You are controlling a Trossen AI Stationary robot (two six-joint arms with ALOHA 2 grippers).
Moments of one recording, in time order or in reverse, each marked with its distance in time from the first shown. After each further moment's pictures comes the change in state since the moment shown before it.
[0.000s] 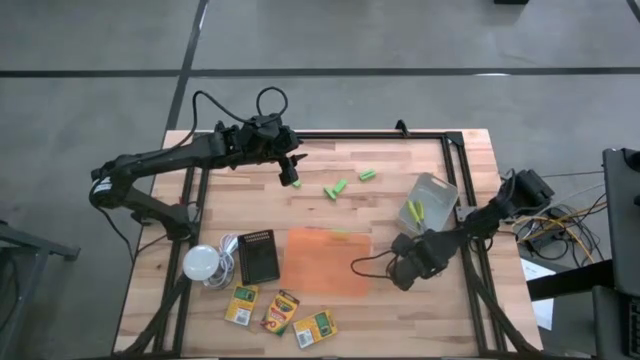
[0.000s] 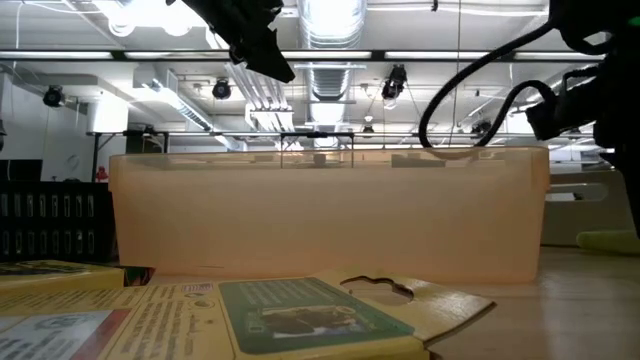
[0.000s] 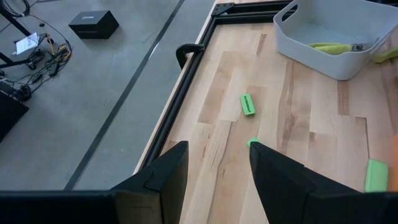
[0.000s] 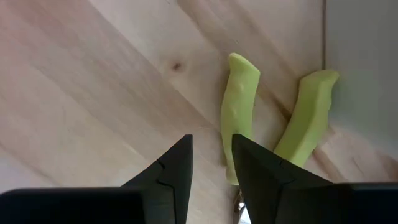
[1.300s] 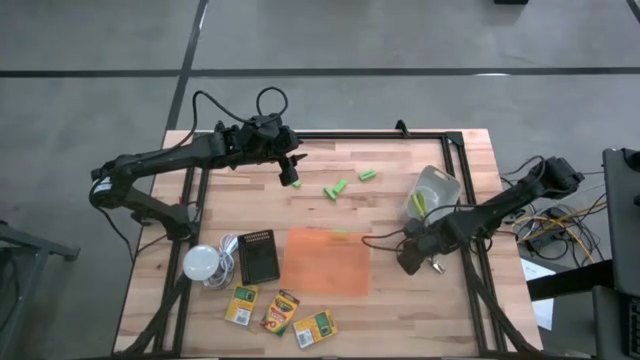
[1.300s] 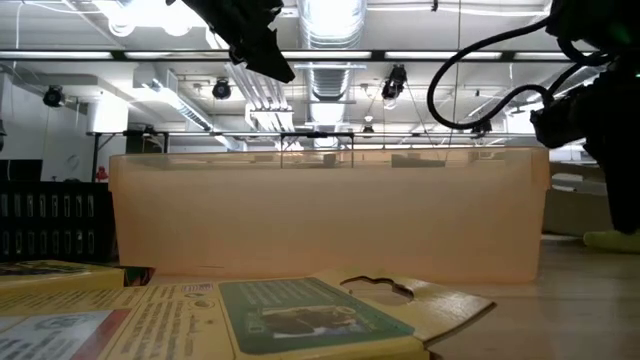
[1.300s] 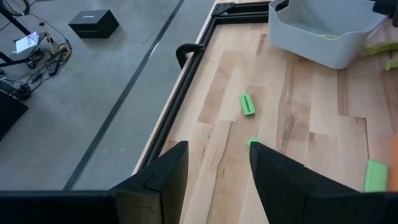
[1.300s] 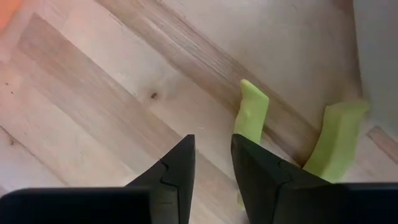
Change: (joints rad) left arm 0.000 0.000 0.000 -0.001 0.000 -0.004; right arm -0.113 -0.346 -0.286 0.250 -0.033 0.006
